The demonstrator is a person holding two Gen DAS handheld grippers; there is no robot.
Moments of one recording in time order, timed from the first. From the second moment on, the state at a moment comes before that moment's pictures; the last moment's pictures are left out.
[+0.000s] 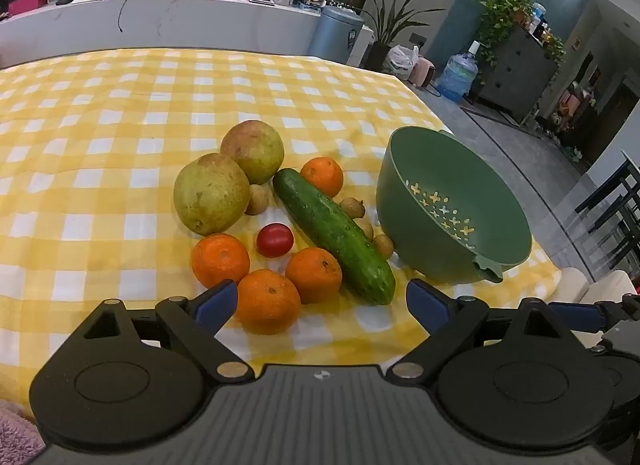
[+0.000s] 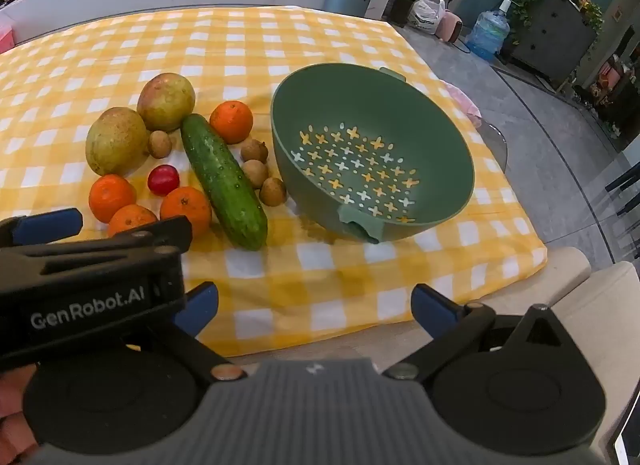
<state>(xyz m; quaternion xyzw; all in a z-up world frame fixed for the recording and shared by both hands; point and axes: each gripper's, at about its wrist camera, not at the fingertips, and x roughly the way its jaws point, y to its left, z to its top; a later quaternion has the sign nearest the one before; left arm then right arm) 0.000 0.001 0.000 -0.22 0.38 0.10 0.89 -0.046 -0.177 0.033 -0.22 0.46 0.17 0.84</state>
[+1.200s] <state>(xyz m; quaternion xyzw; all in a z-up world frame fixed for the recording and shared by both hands) -0.001 -0.002 -0.002 -0.22 0.38 0.09 0.89 -0.049 -0.175 0.031 -0.22 0.46 0.18 0.84</state>
